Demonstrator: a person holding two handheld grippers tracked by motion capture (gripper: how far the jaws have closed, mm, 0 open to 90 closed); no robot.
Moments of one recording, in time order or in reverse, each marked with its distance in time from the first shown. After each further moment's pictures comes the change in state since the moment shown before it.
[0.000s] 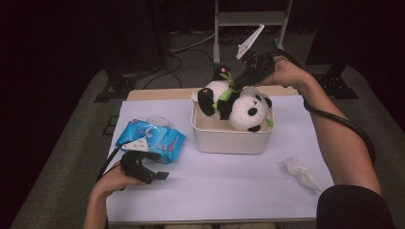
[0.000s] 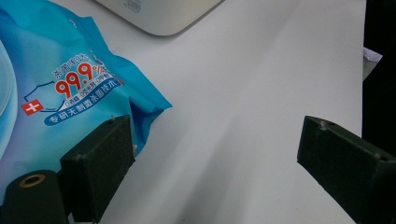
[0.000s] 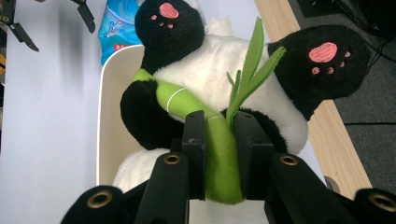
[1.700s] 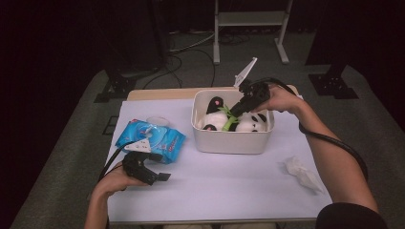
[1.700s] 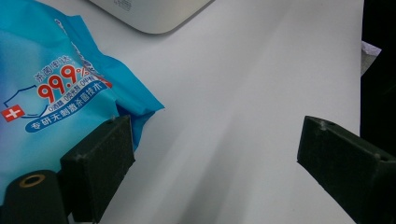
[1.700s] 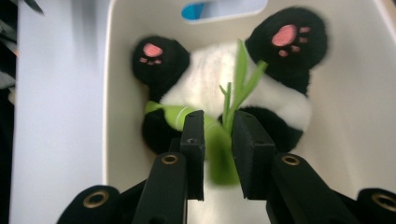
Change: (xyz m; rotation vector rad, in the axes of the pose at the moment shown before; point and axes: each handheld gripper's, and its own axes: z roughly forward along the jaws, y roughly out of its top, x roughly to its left) left arm -0.004 0.003 0.004 0.015 -0.008 0.018; right arm 0.019 -0.046 0.058 0.052 0.119 0.059
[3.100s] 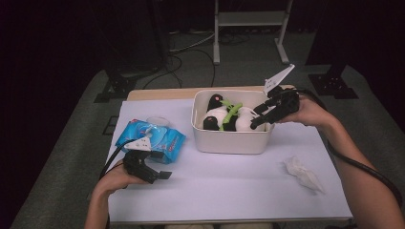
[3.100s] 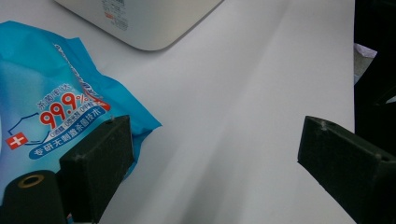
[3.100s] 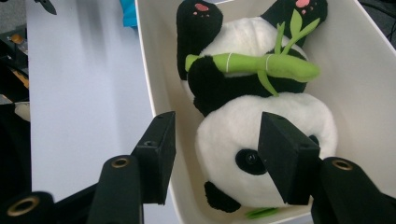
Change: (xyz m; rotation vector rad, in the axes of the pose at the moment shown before) left arm -0.002 0.007 -0.002 -0.023 -0.006 0.030; right arm 0.036 -0.062 -0.042 -0.114 -0.097 0.082
